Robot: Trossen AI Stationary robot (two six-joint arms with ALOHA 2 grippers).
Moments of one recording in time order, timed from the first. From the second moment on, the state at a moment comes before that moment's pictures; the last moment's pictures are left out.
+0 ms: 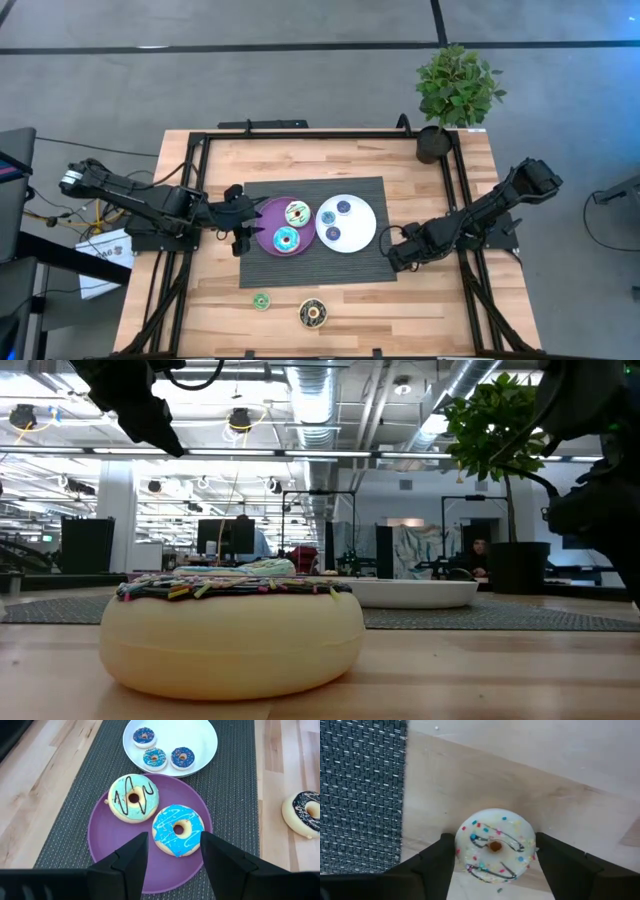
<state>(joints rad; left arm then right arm) -0.25 0.96 0.78 -0.61 -0.32 -0.37 0.43 1.44 0.63 -0.74 -0.11 1.65</state>
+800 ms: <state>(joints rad) -0.25 0.96 0.78 -0.61 -0.32 -0.36 0.41 1.45 0.72 -0.82 -0.09 1.60</state>
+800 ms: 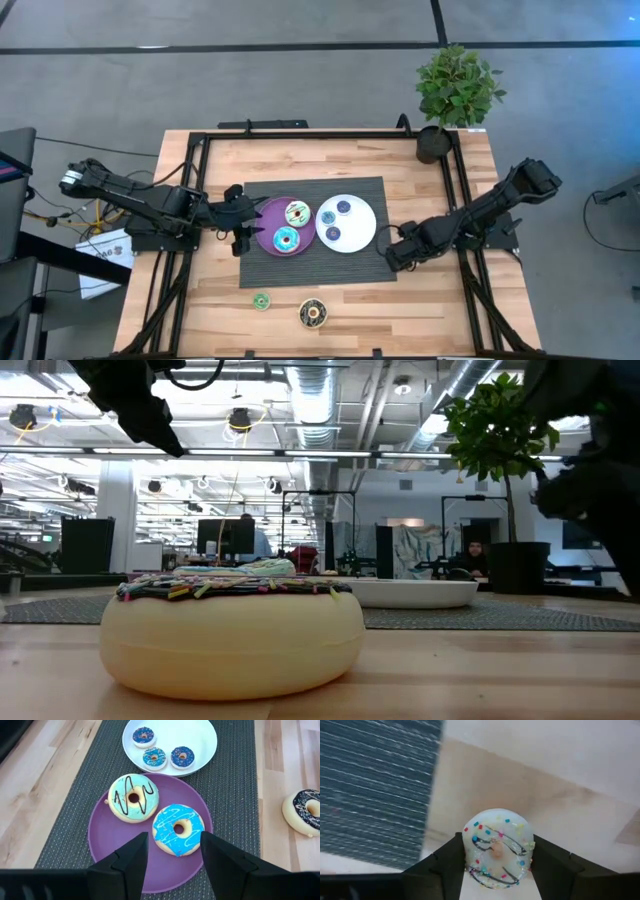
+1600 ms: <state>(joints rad) -0.25 0.96 0.78 -0.61 -0.33 -0.37 0.01 1.51 0.99 -0.67 0.00 0.97</state>
